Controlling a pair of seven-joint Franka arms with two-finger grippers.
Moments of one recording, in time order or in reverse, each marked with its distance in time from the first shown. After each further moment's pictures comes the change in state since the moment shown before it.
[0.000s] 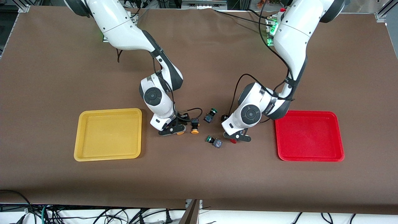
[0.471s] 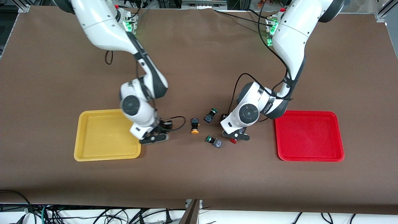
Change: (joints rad) left arm -0.008 0.000 0.000 -0.005 0.000 0.005 -0.020; right arm -0.165 -0.095 -0.026 0.057 -0.001 -0.251 -0.149
